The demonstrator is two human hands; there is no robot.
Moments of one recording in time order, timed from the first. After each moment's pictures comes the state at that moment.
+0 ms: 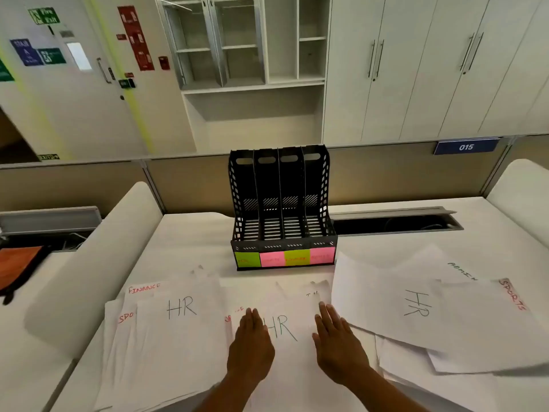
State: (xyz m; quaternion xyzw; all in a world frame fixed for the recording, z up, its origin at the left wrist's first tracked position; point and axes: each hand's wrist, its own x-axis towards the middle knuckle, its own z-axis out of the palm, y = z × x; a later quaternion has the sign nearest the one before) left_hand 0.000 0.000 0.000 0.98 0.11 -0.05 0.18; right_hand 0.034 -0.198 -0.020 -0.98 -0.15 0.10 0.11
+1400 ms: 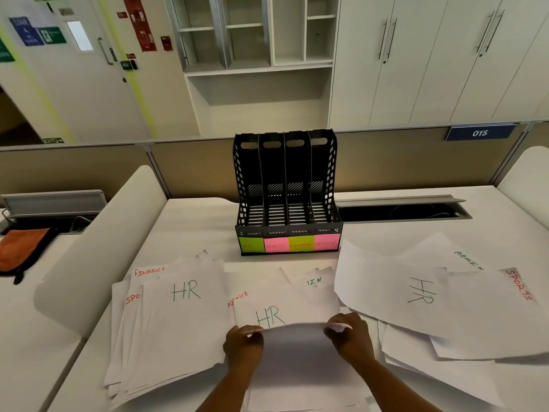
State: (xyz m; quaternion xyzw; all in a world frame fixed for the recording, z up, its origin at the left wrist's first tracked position) left_hand -0.018 0.011 -0.022 0.84 0.34 -0.02 0.43; right_hand 0.033 -0.214 -0.041 -0.92 0.05 0.09 0.37
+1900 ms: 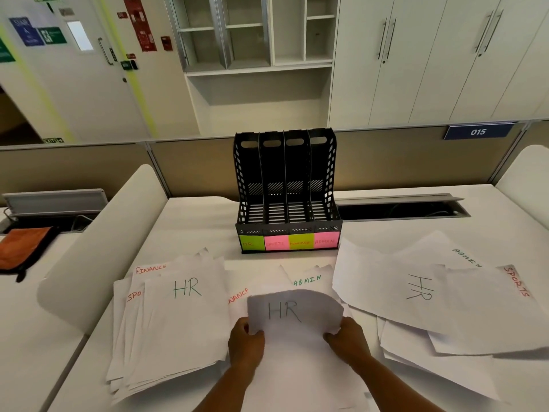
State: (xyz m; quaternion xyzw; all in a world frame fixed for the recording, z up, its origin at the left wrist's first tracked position) left_hand -0.023 0.004 -0.015 0.76 0.36 -0.02 0.53; right_hand 0.028 -0.208 -0.042 -0.91 0.09 0.15 0.39
